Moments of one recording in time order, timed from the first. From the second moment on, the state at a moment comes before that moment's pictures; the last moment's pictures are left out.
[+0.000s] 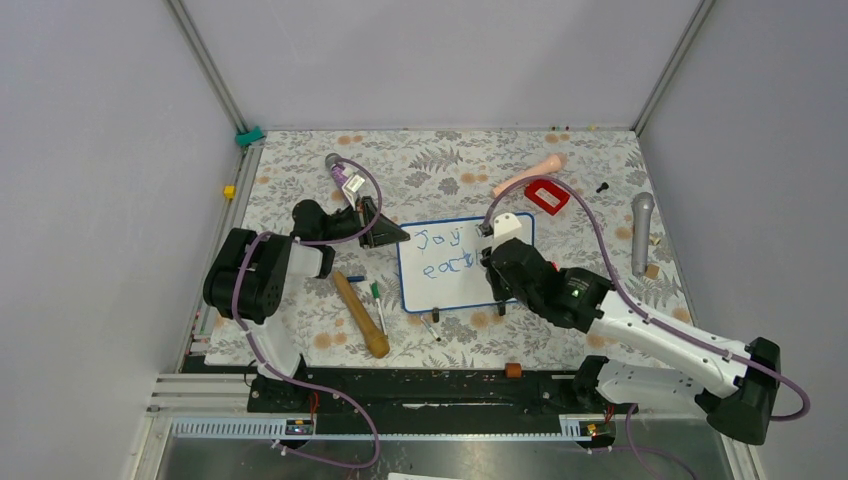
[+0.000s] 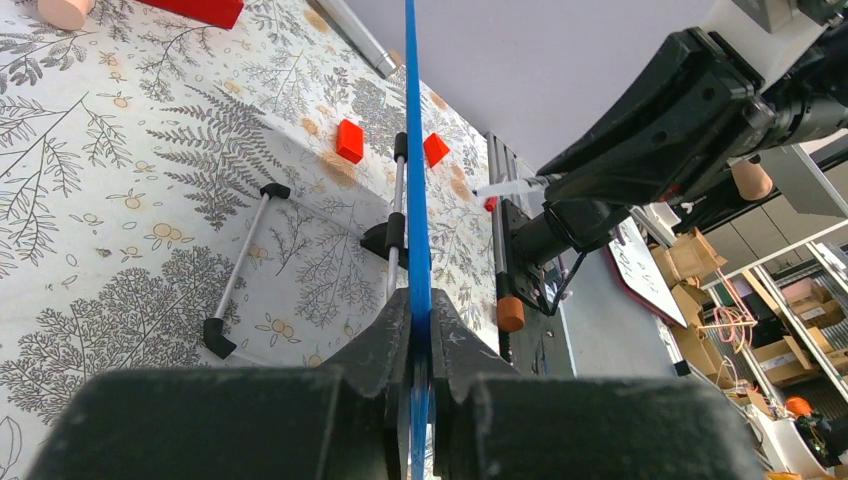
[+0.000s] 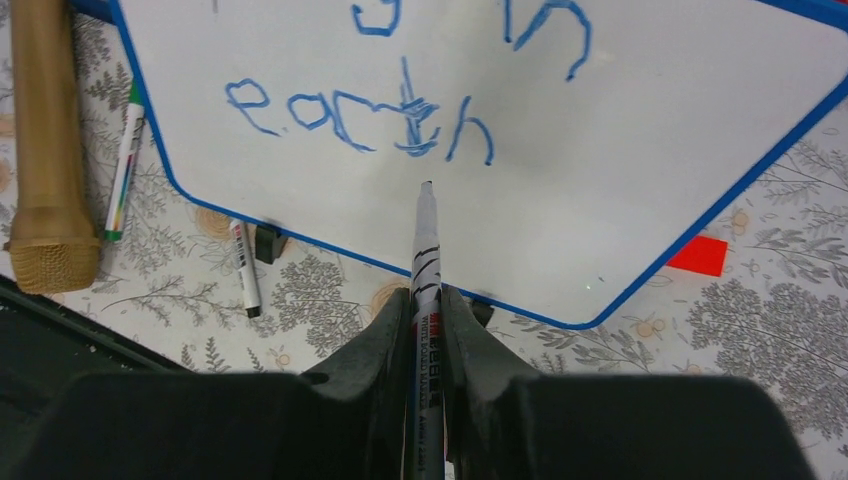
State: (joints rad) left arm -0.19 1.79 0.65 1.37 1.25 -0.93; right arm 0.96 1.02 0.89 -0.62 0.40 0.35
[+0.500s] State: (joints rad) left arm -0.18 1.79 0.65 1.38 1.25 -0.94; right arm 1.18 1.24 0.95 -0.59 0.51 0.41
